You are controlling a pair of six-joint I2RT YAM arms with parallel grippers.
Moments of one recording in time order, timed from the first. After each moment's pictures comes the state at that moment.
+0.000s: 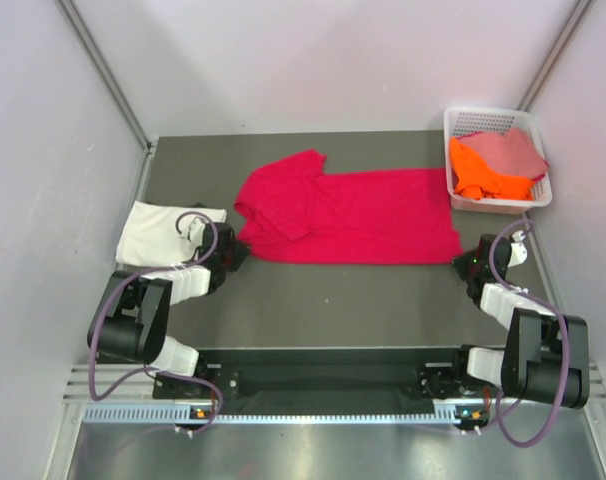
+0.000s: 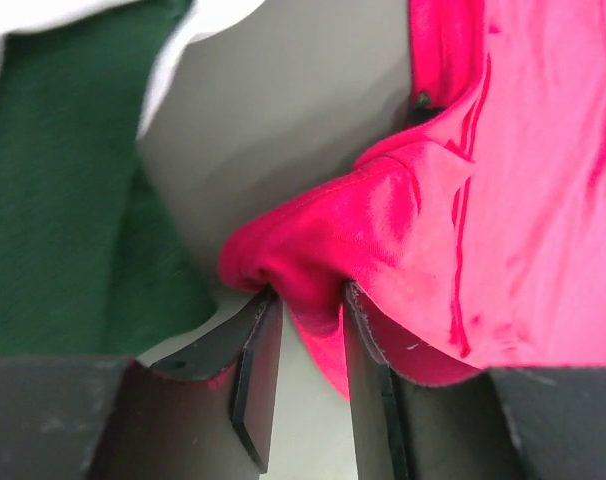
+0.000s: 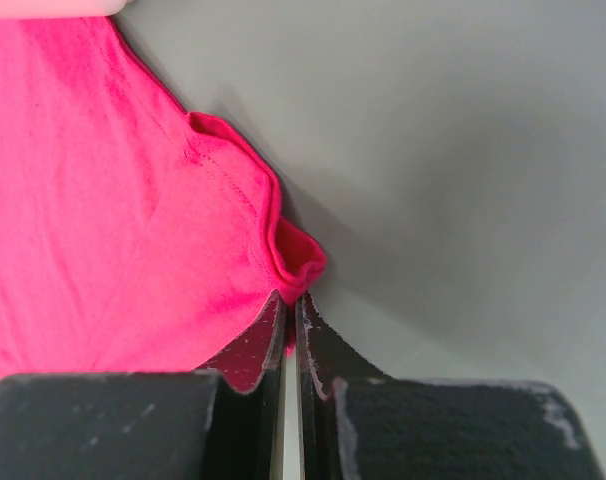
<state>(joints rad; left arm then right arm) -0.23 1.47 0.51 0.25 -0.14 -1.09 -0.18 1.22 0.35 0.19 0.08 0.88</state>
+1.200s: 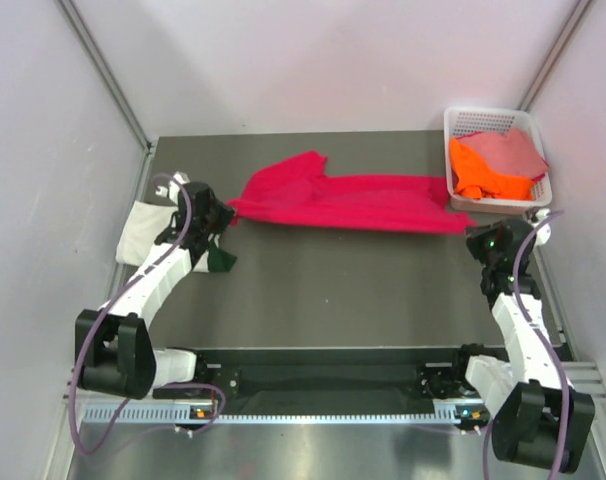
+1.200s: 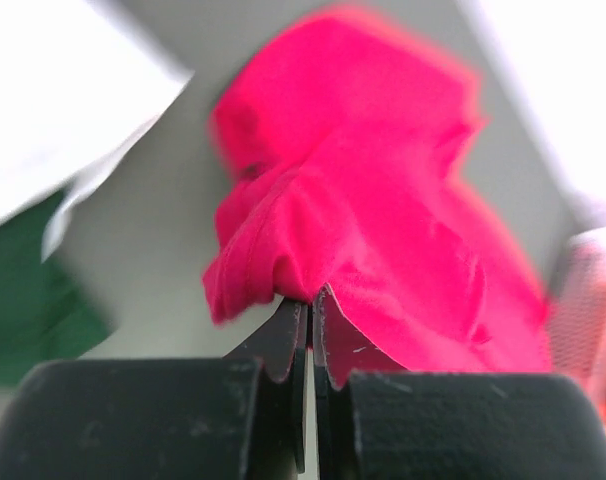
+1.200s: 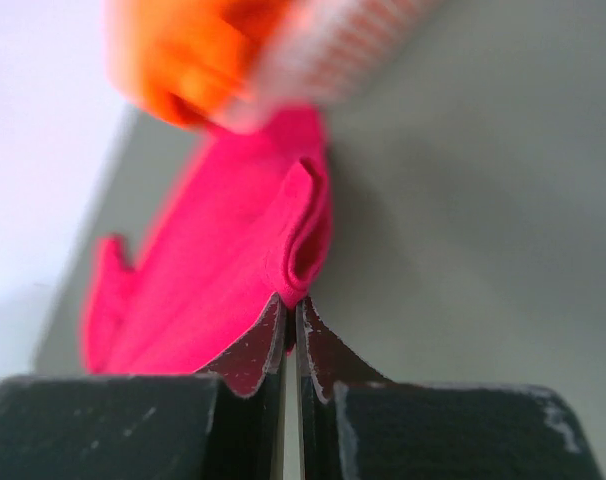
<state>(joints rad) -0.16 1.29 0.88 -0.13 -0.11 -0.95 -0.19 0.89 0.55 -0.09 0.03 0.88</state>
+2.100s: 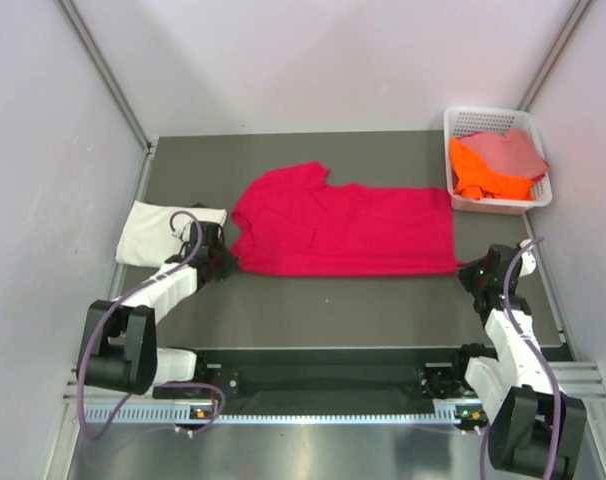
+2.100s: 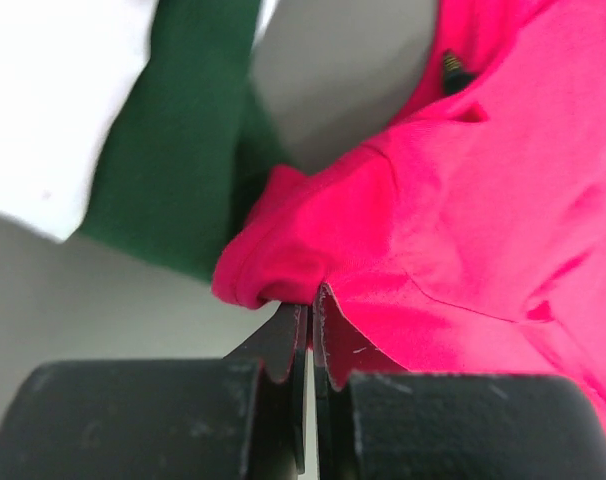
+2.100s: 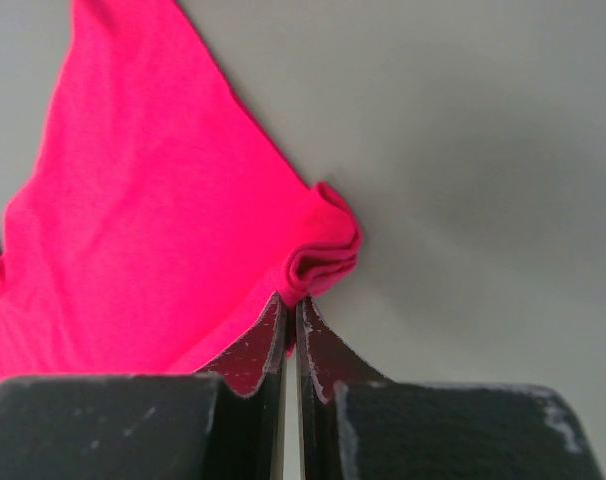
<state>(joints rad) -0.16 1.31 0.60 -0.17 -0.04 -0.91 -0.20 0.83 0.35 -0.19 0.04 0.86</state>
